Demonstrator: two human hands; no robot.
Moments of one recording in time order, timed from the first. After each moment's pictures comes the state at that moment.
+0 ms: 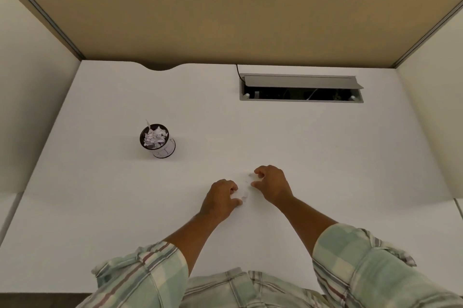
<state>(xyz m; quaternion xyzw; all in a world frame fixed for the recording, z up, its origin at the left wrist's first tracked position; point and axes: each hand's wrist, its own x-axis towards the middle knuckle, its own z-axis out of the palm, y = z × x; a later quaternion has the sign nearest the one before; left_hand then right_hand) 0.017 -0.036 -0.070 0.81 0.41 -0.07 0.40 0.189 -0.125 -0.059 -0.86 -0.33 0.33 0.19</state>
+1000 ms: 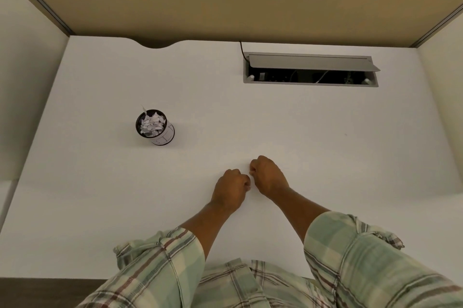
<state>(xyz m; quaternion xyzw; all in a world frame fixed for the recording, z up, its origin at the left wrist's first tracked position) 0.039 -0.047 -0.087 0.86 0.36 -0.08 0.35 0.177 -0.107 -0.083 -0.84 -0.46 0.30 0.05</state>
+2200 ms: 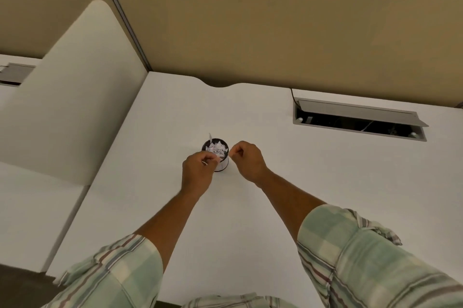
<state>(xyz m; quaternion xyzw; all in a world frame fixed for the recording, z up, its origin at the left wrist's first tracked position) -0.097 0.145 0.004 0.65 0.56 0.24 0.45 0.065 0.093 0.012 -0.76 -0.41 0.36 0.36</state>
